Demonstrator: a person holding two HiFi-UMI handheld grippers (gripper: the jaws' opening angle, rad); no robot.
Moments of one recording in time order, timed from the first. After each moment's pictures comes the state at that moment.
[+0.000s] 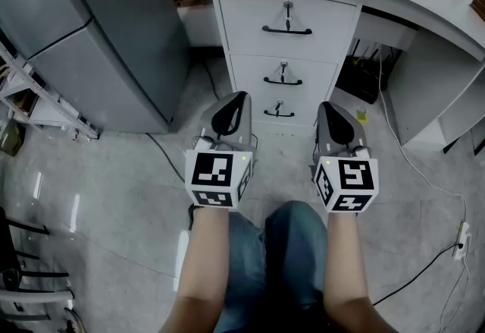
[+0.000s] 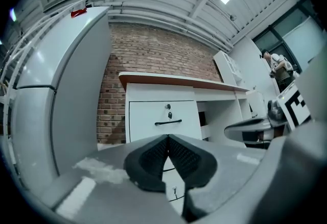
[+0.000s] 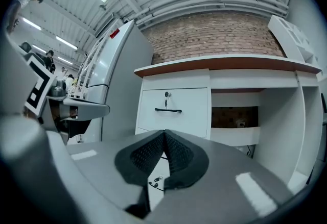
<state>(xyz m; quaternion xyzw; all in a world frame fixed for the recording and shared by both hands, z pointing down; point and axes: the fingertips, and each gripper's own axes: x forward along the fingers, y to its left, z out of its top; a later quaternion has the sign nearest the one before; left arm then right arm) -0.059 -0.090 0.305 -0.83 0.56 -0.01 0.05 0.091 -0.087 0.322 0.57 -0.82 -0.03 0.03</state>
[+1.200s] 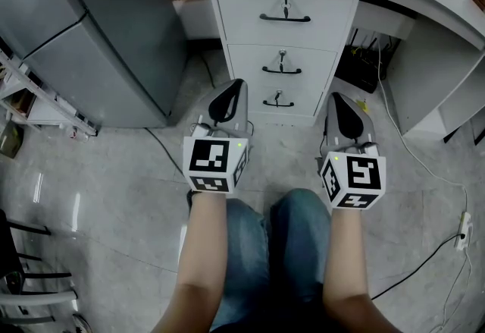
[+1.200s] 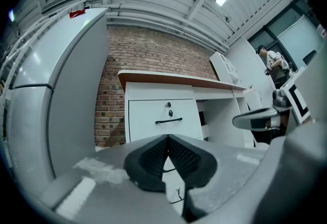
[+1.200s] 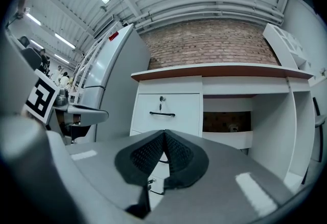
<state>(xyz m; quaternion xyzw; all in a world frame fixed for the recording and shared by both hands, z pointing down) -0.063 -0.100 0.317 -0.84 0.54 -0.01 0.07 0.108 -0.074 0.317 0.60 -0.80 -0.05 0.01</state>
